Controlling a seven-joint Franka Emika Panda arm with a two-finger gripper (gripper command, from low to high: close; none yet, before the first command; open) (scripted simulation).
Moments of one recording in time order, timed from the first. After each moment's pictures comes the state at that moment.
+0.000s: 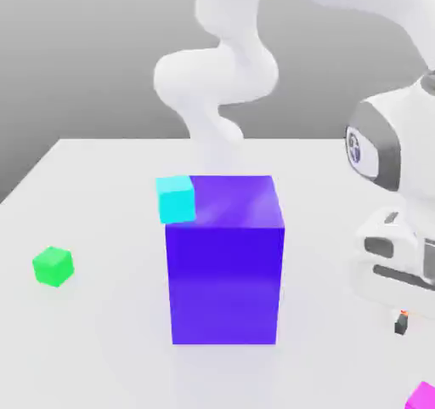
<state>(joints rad) 0.45 0.38 0.00 -2.11 0.17 2.52 1.83</state>
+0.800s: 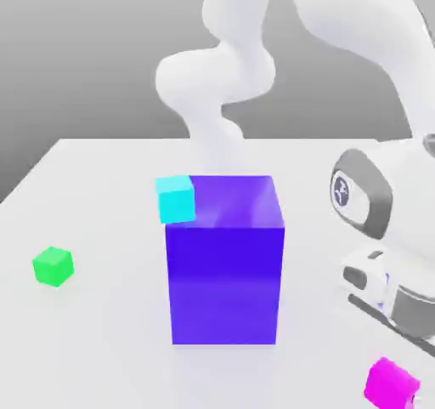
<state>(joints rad) 0.45 0.36 -0.21 -2.18 0.04 2.53 2.01</state>
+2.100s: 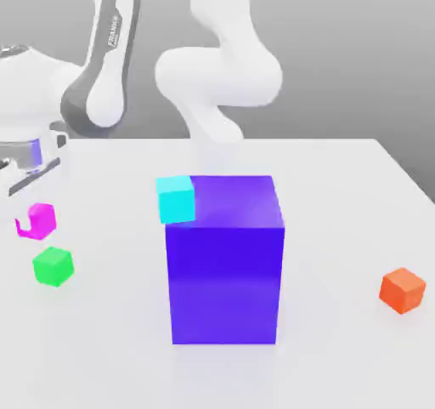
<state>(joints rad) -0.22 -0.06 -0.79 -2.78 -0.16 2.77 1.75</state>
